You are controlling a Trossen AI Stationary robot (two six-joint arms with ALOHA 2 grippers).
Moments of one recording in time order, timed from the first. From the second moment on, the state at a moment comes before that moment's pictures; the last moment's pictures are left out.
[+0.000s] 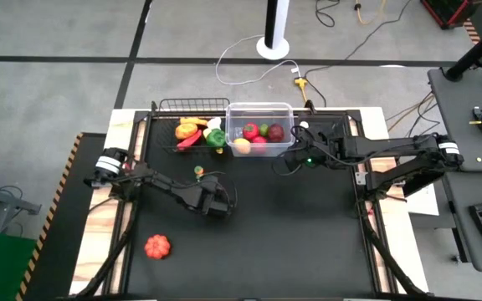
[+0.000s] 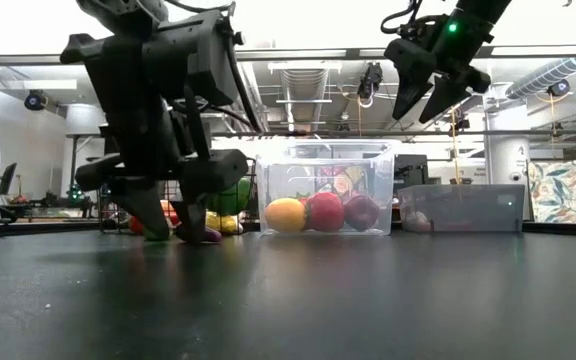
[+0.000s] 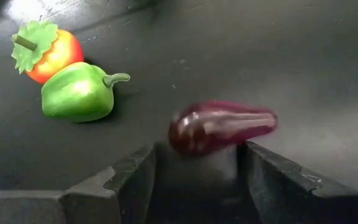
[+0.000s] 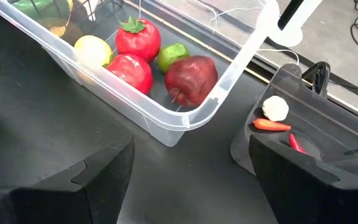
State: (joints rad) left arm -0.25 1.85 1.02 -0.66 -0.56 -1.44; right arm -0.08 1.25 1.00 -0.77 0.60 0.68
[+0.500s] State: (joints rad) left arm -0.25 1.85 1.11 -0.72 -0.56 -1.20; right arm -0.08 1.25 1.00 -0.77 0.60 0.68
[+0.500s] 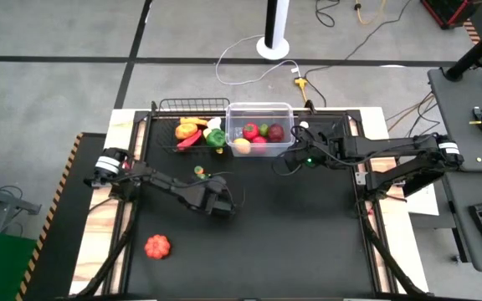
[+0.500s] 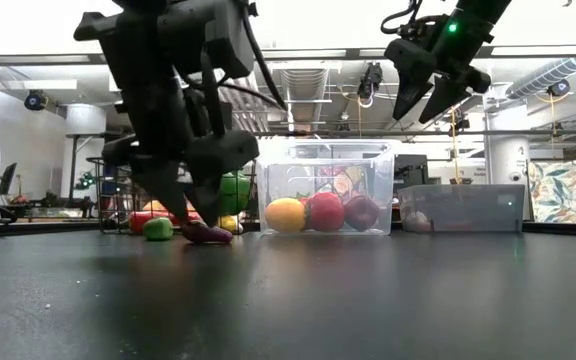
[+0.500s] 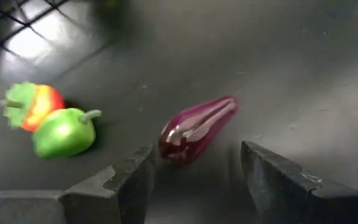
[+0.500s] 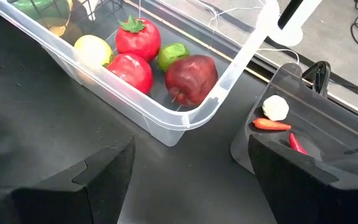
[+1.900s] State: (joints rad) left arm -0.27 1.87 1.06 -0.57 -0.58 -0.48; right arm -0.07 1.25 1.00 -0.77 0.58 0.64
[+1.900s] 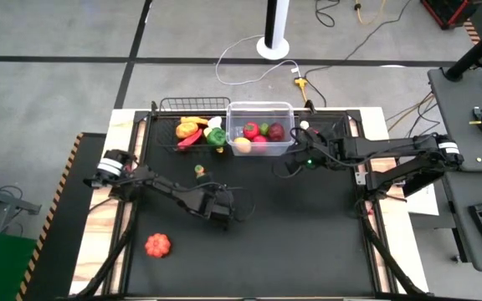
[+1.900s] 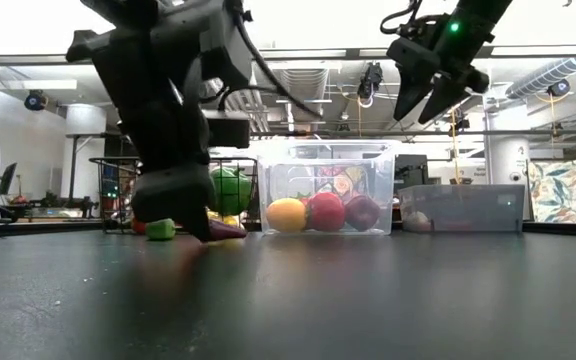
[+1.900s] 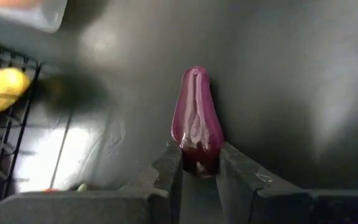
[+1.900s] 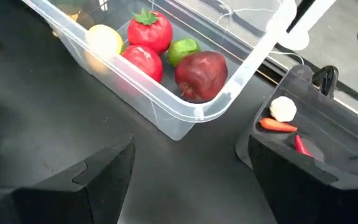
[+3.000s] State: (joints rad) left arm -0.48 1.69 1.04 0.24 -0.84 -0.03; right arm 0.22 1.25 0.52 0.81 0.07 -0.12
